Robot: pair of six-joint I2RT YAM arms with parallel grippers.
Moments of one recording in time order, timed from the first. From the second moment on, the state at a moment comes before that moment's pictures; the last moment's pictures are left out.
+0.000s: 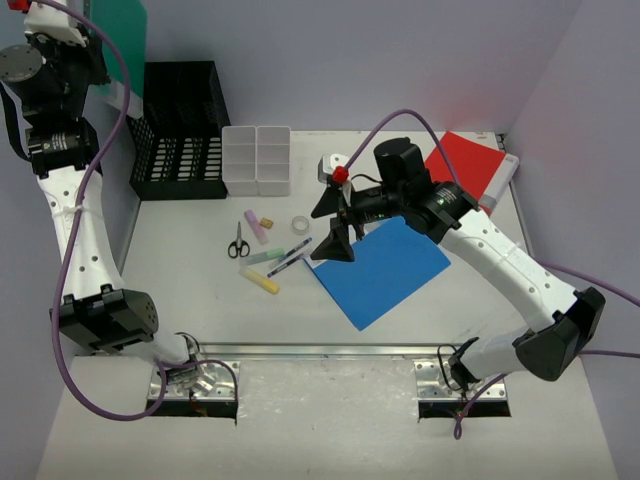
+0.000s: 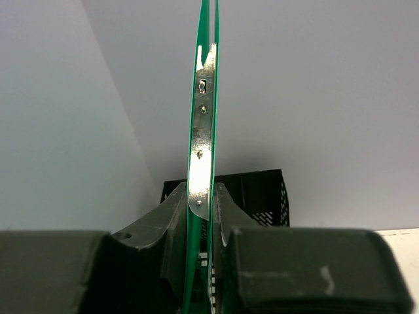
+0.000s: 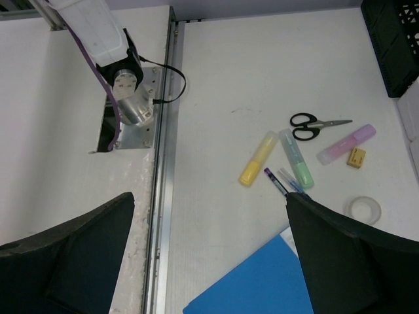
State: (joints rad) left arm 0.38 1.50 1.89 -0.15 0.30 0.09; right arm 0.67 1.39 1.42 -0.55 -0.83 -0.32
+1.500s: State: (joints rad) left arm 0.50 1.46 1.48 0.06 0.36 0.09; right arm 0.66 1.49 1.43 -0.55 -0.89 -0.32
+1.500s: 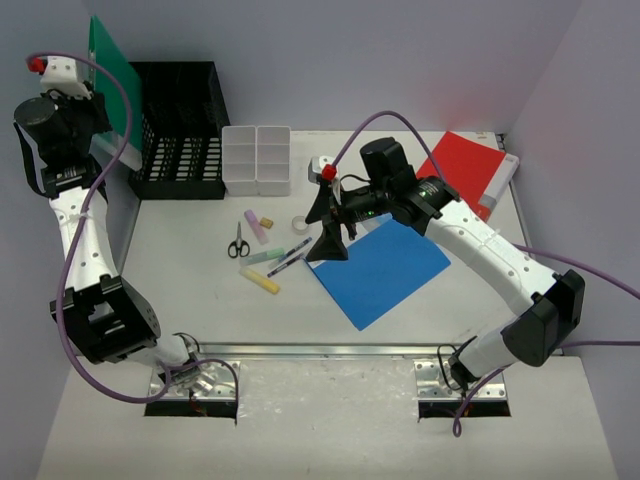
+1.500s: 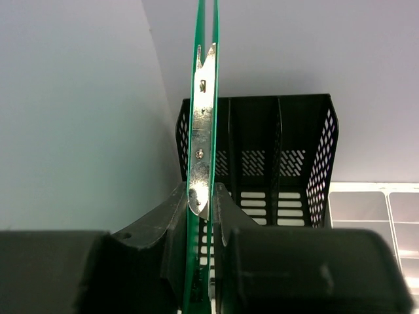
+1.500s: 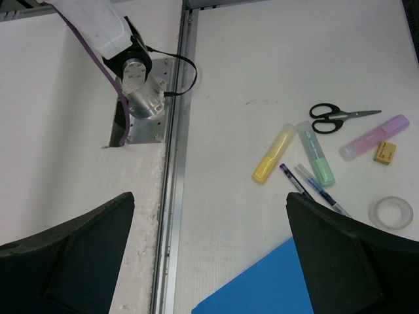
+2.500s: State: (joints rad) left arm 0.51 1.64 1.70 -0.17 0.45 0.21; right arm 0.66 1.49 1.43 -0.56 -0.90 -0.32
